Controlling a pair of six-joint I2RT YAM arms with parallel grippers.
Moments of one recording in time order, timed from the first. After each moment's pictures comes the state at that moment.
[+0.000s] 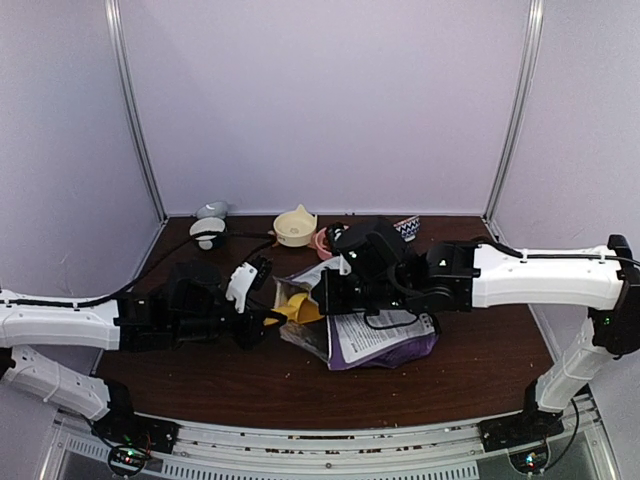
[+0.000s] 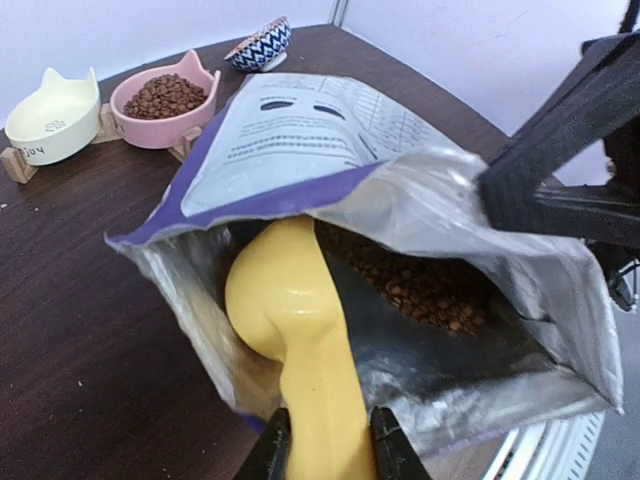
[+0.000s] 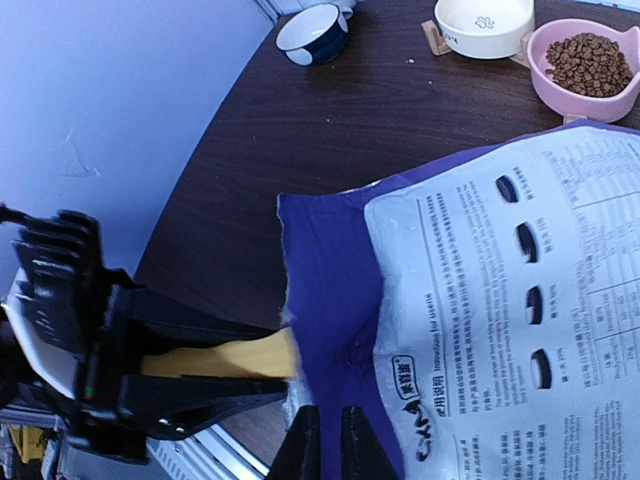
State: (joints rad) left arm -1.03 1.14 0.67 -0.02 -0.05 -0.31; right arm 1.18 1.58 1.33 -0.38 0.24 0.82
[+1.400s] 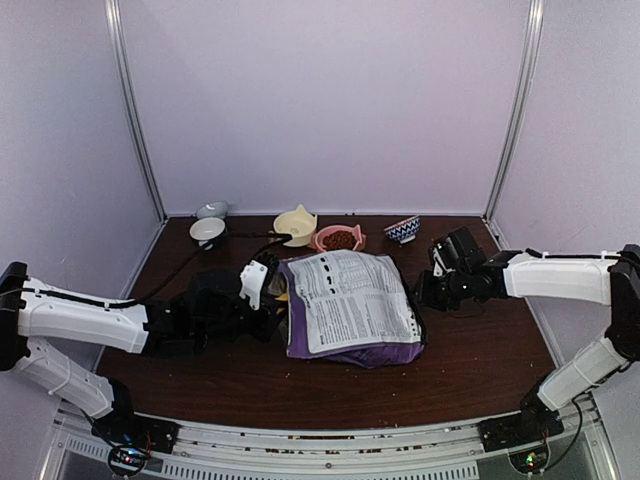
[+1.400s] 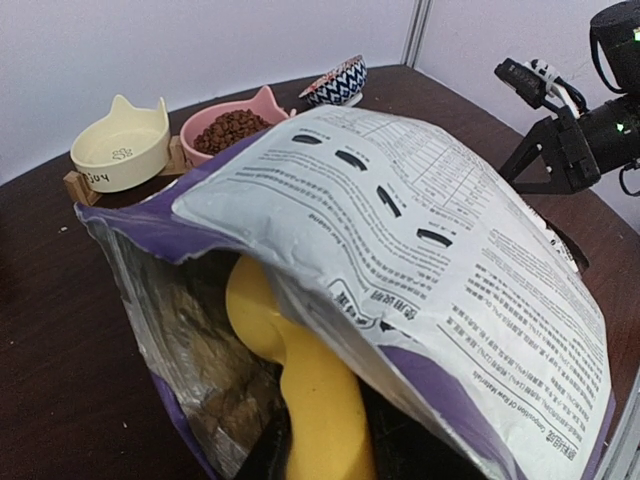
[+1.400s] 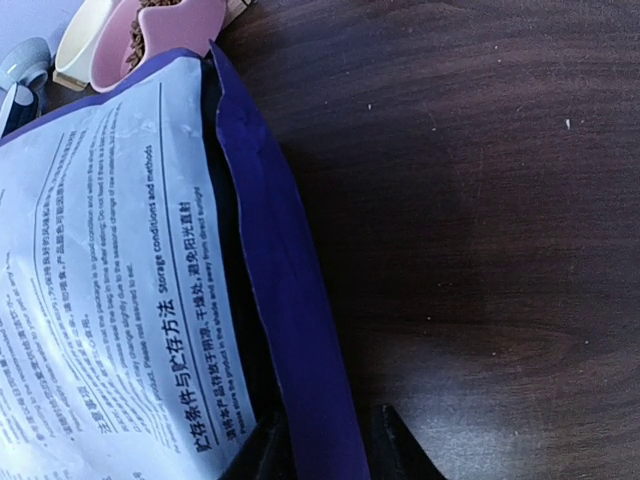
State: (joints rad) left arm -1.06 1.31 0.65 0.22 -0.30 -0.29; right arm 0.55 1.44 0.83 -0.28 -0.02 0.69
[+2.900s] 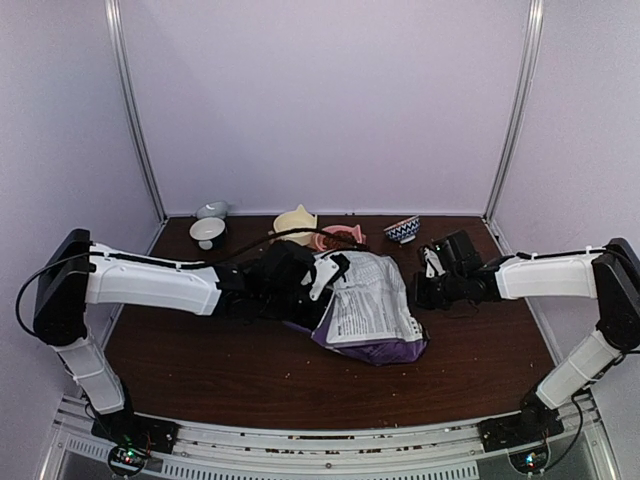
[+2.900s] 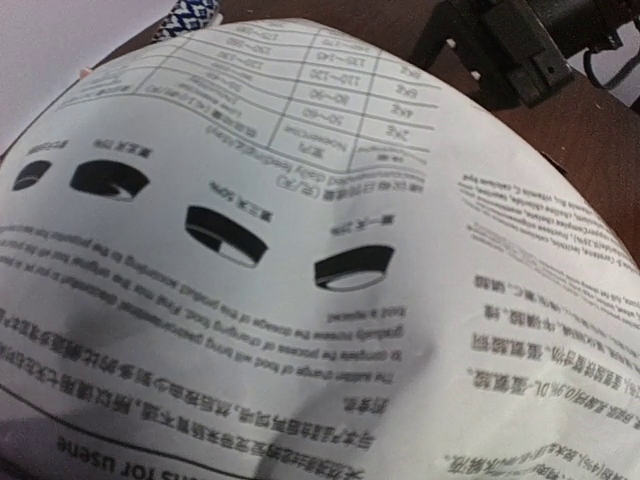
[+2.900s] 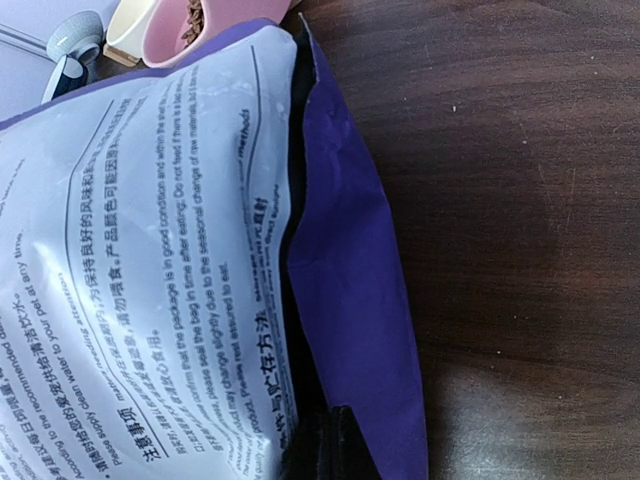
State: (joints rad) left arm -1.05 1.74 1.14 -0.09 -0.06 -0.07; right arm 0.53 1.51 0.80 -0.11 -0.18 0.63
